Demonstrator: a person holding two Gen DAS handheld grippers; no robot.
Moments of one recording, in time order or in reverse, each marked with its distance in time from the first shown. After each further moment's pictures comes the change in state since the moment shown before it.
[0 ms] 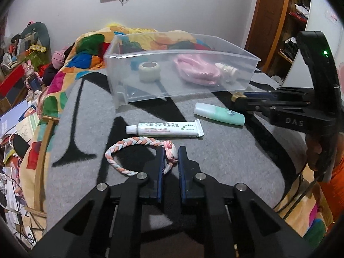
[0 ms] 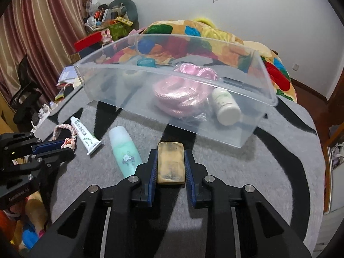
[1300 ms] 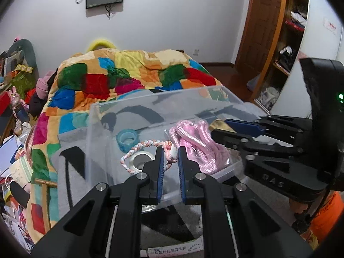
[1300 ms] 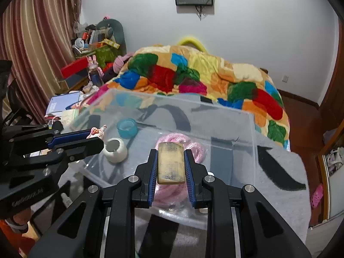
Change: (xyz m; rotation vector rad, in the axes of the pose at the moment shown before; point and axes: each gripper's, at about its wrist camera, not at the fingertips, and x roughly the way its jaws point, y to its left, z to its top) left arm 0.048 0.004 0.136 0.064 -0.045 -0.066; right arm 0.017 -0.016 0.096 0.051 -0.106 -0.064
